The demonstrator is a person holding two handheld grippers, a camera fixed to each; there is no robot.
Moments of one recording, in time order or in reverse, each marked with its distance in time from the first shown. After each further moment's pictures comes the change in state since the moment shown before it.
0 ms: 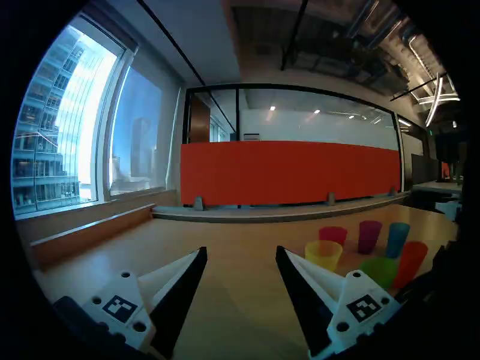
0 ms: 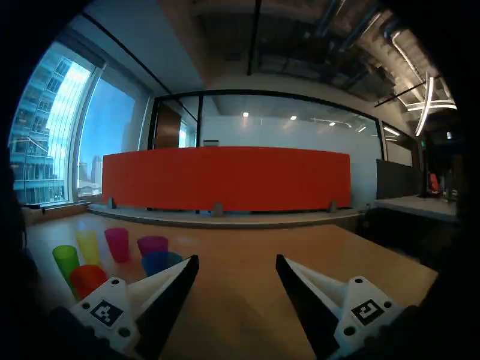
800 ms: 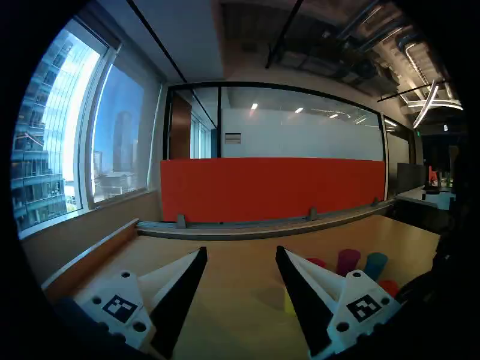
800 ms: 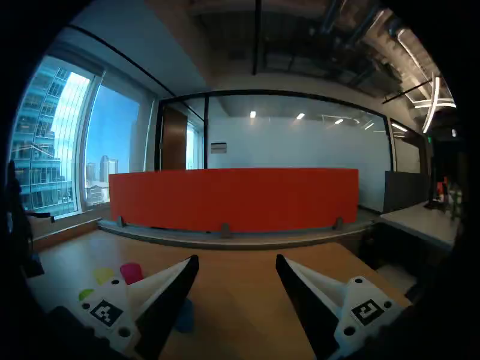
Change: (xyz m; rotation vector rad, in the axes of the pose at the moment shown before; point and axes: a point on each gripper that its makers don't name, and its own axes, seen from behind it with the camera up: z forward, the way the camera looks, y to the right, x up) left arm 0.111 0.024 0.016 -0.114 -0.050 0.009; right arm 0.123 0.005 0.005 0.069 -0.037 0.027
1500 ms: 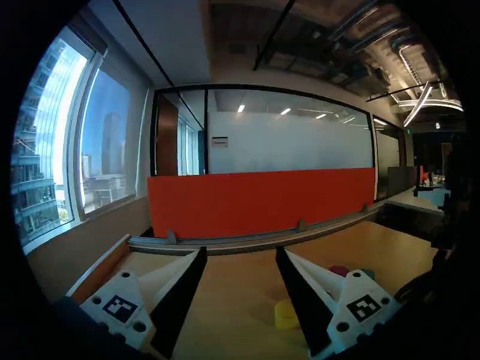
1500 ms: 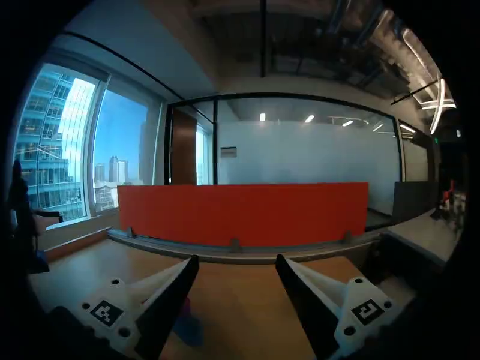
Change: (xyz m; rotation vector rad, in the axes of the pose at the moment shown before) left arm 0.073 0.011 0.010 -0.080 -0.005 0.018; right arm 0.070 -0.010 0.005 0.065 0.003 -0.002
